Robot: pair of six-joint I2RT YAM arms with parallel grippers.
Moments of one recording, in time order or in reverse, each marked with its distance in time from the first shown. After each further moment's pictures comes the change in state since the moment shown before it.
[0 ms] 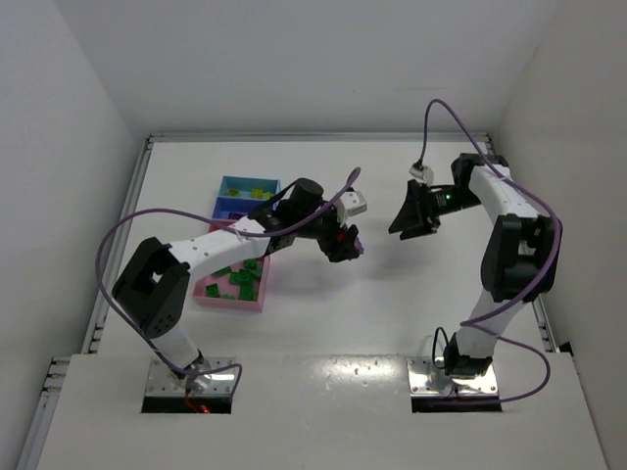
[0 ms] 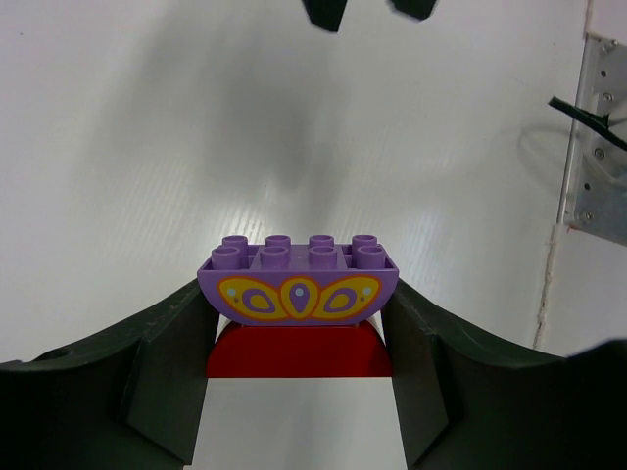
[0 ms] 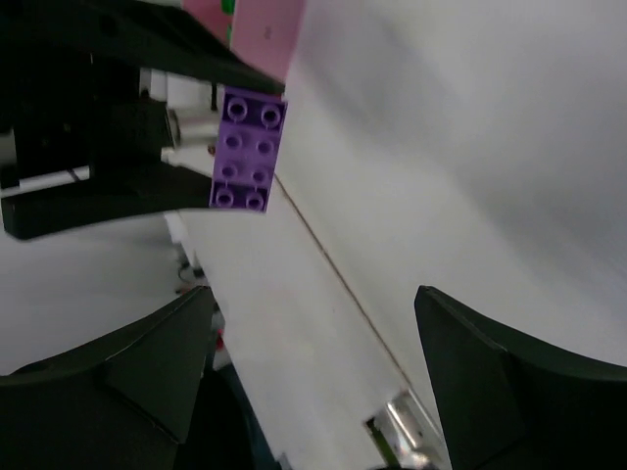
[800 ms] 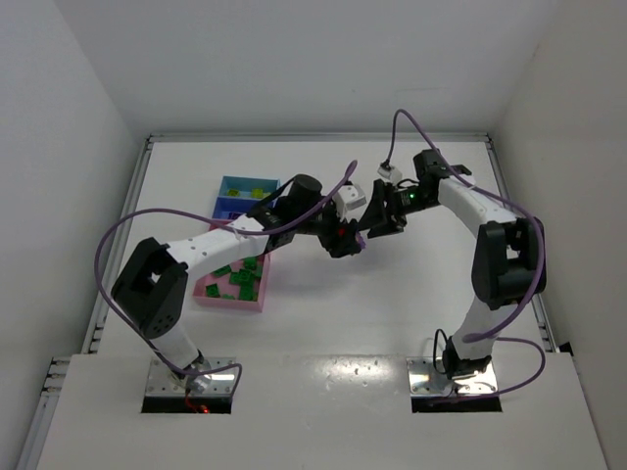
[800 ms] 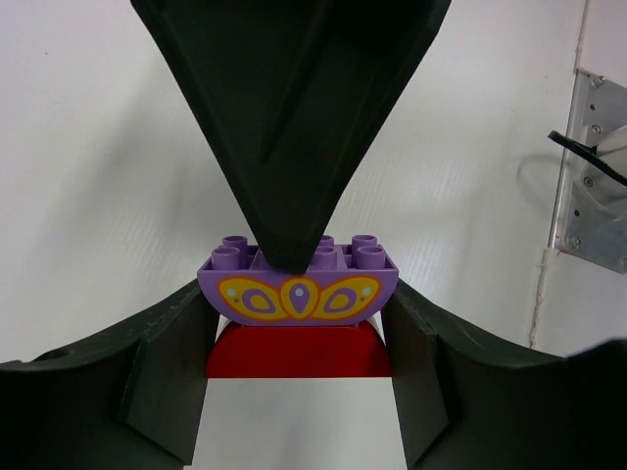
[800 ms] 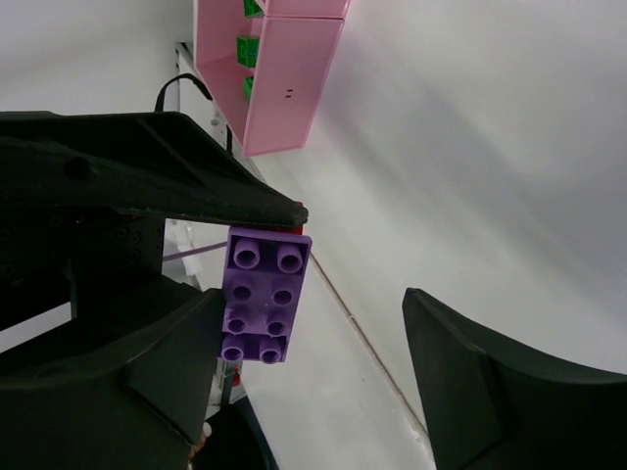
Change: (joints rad) left arm 0.013 -0.011 0.016 0.029 -0.008 -0.054; right arm 0.221 -0.035 -0.126 0.526 -0.016 0.544
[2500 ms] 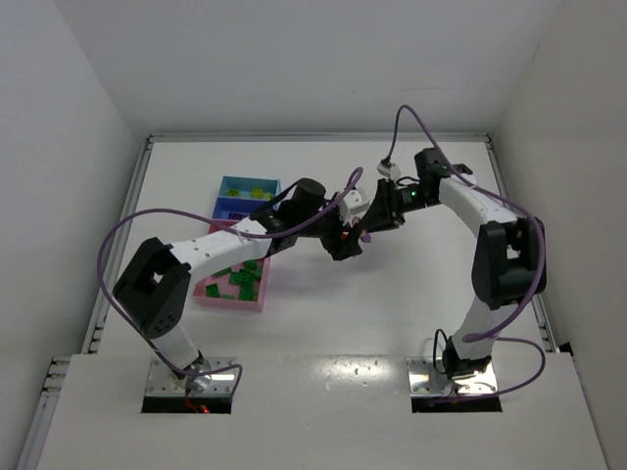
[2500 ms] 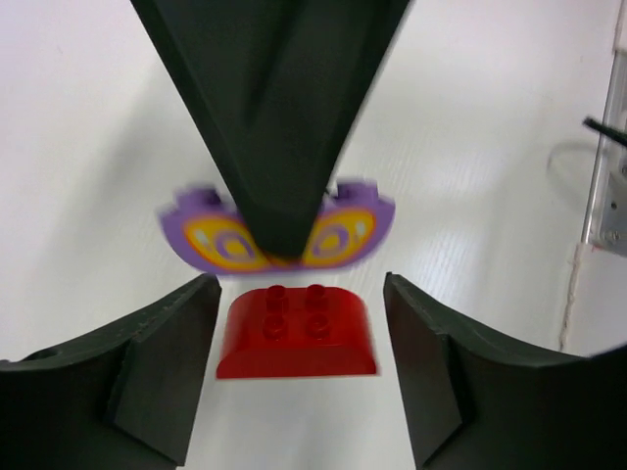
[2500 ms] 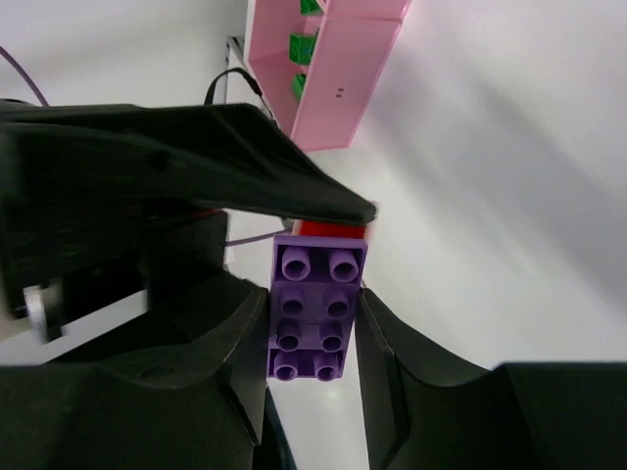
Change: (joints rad) left arm -0.019 0.006 -0.011 0.038 -0.066 0.039; right arm -0.002 0.003 0.000 0.013 -0.106 0.016
